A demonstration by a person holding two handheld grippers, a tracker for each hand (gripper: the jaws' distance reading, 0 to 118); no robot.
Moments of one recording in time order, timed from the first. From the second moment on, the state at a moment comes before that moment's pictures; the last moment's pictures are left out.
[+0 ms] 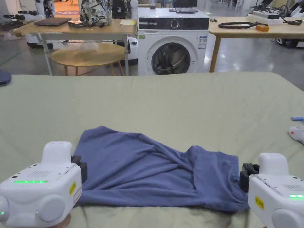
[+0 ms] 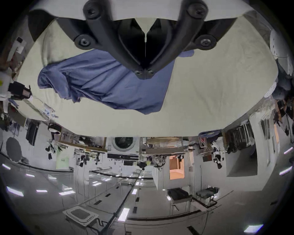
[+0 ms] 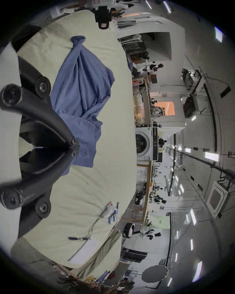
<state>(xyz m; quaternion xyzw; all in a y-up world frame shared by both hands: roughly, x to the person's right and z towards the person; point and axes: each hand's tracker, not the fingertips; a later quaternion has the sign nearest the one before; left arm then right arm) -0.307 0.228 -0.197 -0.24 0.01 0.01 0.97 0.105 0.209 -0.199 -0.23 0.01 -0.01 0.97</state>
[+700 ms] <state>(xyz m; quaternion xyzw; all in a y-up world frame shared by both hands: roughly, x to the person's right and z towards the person) -0.299 0.199 -0.275 -0.31 -0.02 -0.01 0.95 0.189 0.159 -0.463 -0.57 -0.03 -0.09 0.82</state>
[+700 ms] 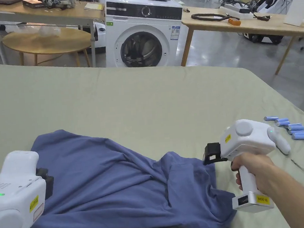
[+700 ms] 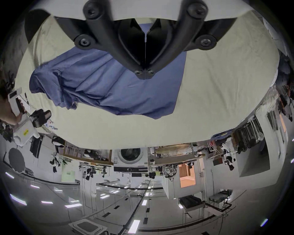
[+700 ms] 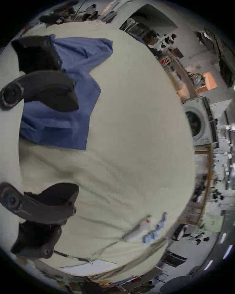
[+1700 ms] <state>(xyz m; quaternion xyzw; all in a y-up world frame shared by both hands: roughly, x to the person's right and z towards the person) -0.297 0.185 -0.324 -0.35 -0.02 -0.02 0.94 0.184 0.142 -0.481 -0.56 -0.02 -0.13 0.82</state>
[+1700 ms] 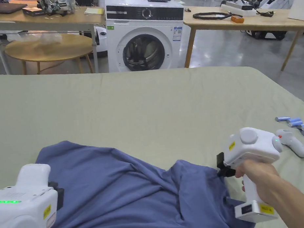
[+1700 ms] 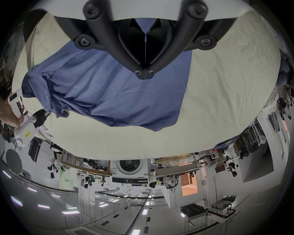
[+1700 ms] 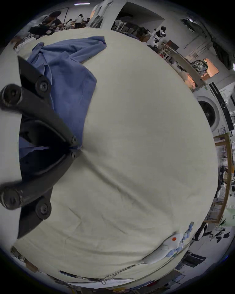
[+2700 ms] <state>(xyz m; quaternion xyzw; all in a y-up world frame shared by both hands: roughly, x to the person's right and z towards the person) -0.349 0.161 -0.556 -0.51 -0.05 0.00 0.86 0.165 0.137 -0.476 -0.52 0.04 -0.07 0.85</state>
